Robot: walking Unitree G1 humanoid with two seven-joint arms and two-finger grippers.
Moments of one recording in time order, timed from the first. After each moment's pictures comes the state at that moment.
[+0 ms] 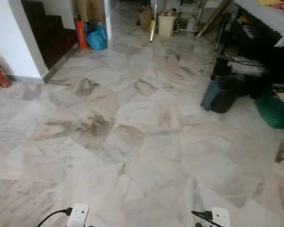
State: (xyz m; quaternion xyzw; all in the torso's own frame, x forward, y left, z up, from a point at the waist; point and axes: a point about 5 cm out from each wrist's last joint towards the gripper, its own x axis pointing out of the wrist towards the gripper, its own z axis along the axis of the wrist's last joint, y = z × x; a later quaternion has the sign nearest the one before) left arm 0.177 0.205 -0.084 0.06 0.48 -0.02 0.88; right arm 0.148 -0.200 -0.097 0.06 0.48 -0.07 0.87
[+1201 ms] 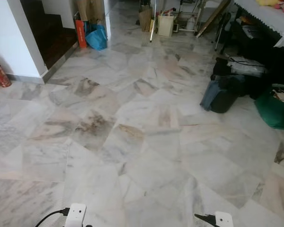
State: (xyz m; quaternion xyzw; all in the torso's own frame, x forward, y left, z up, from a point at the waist) left arm 0.178 0.211 -0.083 0.05 0.47 0.00 0.88; right arm 0.142 -0.215 -0.096 0.06 0.48 -0.08 0.87
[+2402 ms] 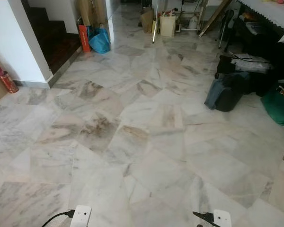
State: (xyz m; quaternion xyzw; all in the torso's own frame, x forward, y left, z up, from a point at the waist) left arm 0.177 0.204 -0.084 0.05 0.47 -0.01 0.88; right arm 0.153 -0.204 -0.094 0.05 0.47 -0.09 0.88
